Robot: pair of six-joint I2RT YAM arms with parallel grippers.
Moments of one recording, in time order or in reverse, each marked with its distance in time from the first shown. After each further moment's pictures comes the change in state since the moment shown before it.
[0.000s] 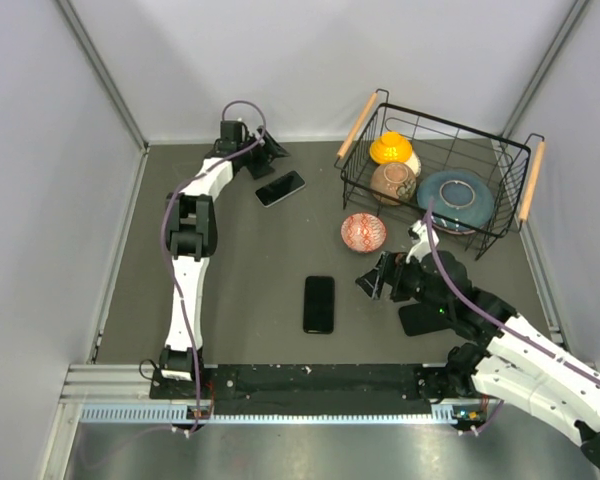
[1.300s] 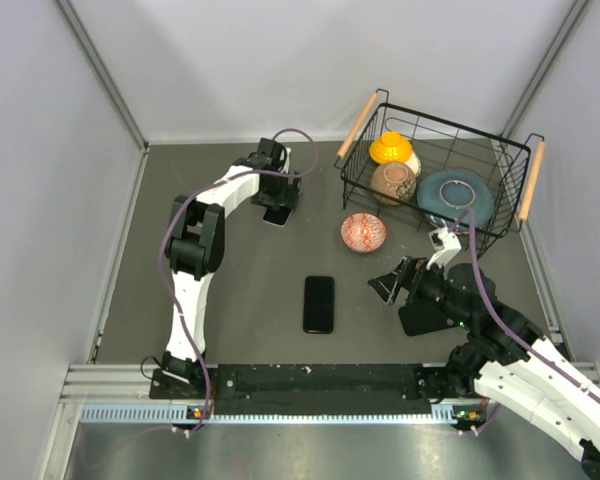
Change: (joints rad) left arm -0.226 -0.344 -0.415 -0.327 -0.399 0.616; right arm -0.004 -0.215 -0.003 -0.099 0.018 0.017
